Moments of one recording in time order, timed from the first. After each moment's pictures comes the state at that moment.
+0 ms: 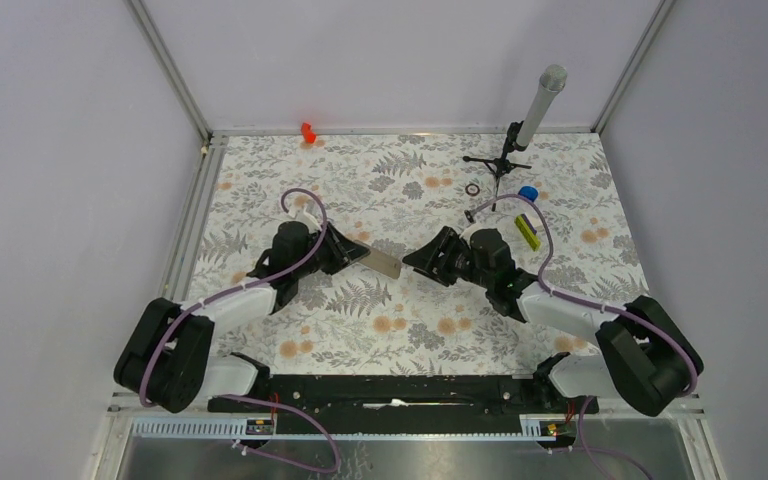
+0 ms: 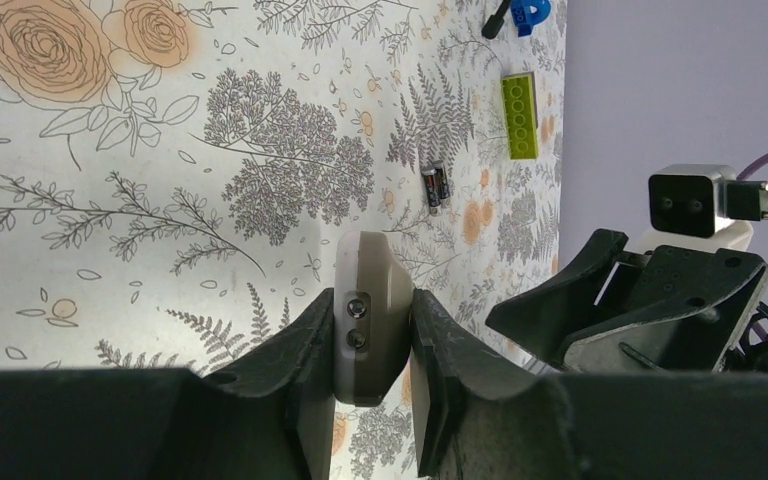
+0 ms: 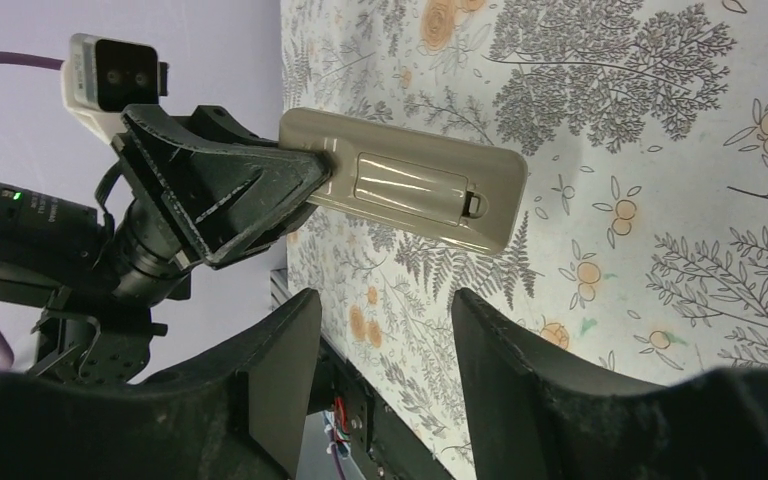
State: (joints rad) left arm -0.42 1.28 0.48 0.36 0.33 -0.98; right arm 0.62 1.28 0.50 0.39 -0.26 1.12
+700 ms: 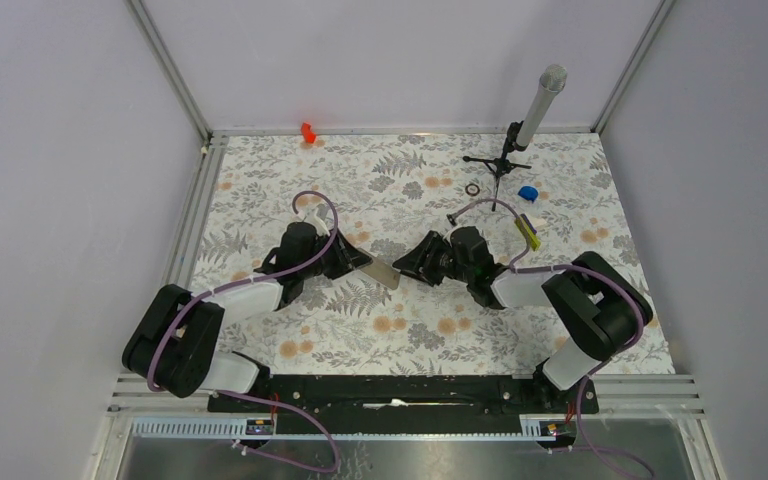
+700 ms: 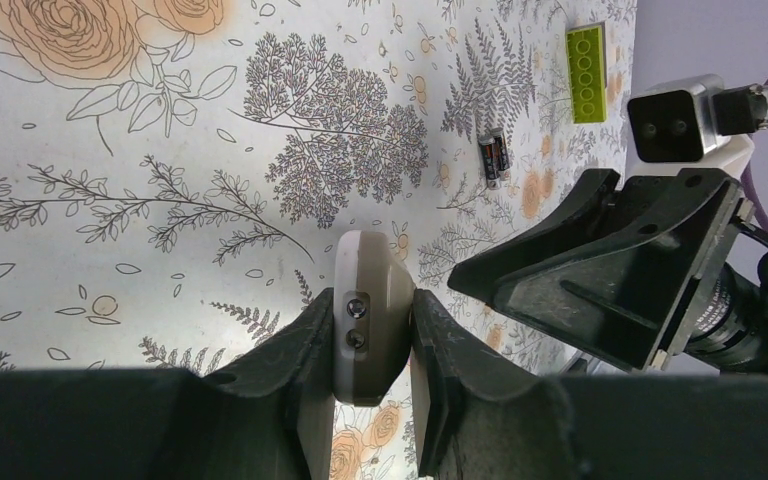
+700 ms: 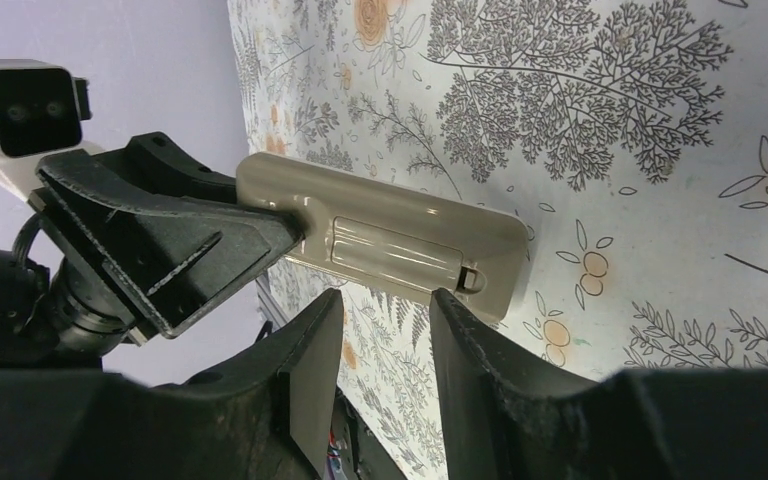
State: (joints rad) left arm -0.44 1.38 0.49 0.35 0.33 -0.88; right arm 0.63 1.61 0.56 0.58 -0.30 1.16
